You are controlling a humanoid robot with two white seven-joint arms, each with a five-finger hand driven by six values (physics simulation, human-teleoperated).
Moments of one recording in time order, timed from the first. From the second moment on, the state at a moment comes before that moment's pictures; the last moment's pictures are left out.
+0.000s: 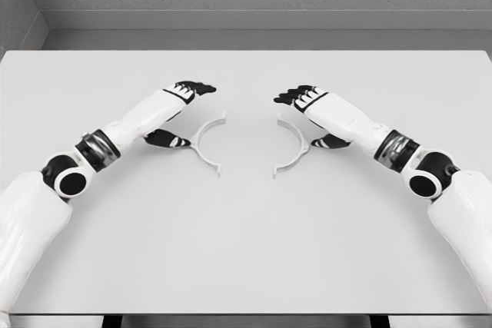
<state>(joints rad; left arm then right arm) -0.45 0.38 -0.42 -1.15 -0.56 -0.61 -0.12 -0.44 -0.41 0.42 -1.22 0.71 -0.61 0.12</state>
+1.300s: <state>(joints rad) -0.50 0.33 -0.40 -1.14 -0.60 -0.61 -0.12 -0.44 -0.46 0.31 -1.29 0.64 -0.61 0.16</state>
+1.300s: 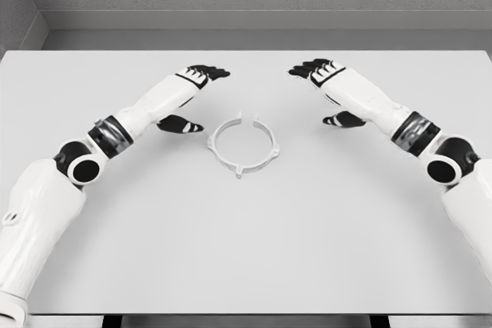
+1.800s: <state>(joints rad) -0.50 0.31 -0.40 -1.09 -0.61 -0.61 -0.12 -0.22 -0.64 0.00 -1.41 0.47 -0.61 0.17</state>
